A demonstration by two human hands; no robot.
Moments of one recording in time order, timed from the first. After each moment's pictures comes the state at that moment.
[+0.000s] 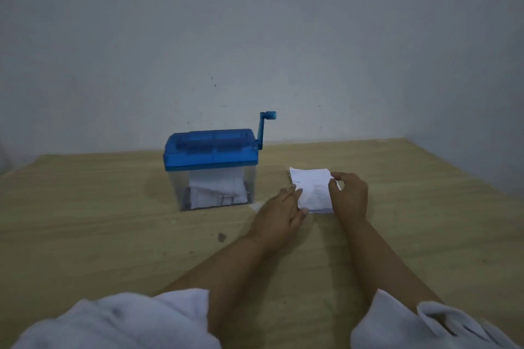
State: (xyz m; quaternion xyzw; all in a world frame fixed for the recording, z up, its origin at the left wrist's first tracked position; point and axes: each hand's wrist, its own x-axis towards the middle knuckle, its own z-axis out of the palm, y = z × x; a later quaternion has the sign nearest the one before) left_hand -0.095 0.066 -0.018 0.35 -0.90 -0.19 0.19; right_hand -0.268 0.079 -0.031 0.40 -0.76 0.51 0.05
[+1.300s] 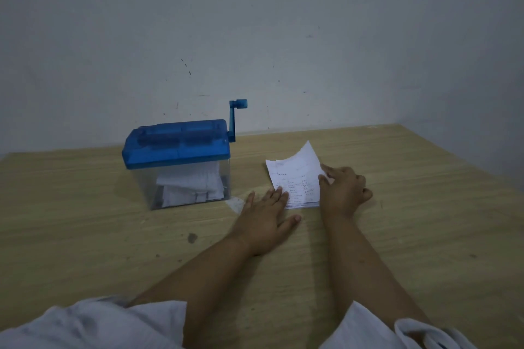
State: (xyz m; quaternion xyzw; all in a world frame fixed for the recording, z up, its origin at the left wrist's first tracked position) left_hand -0.122 0.062 -0.035 0.37 -0.92 -0.10 0.05; right_hand -0.283 0.080 -0.034 0.31 -0.83 0.46 0.06
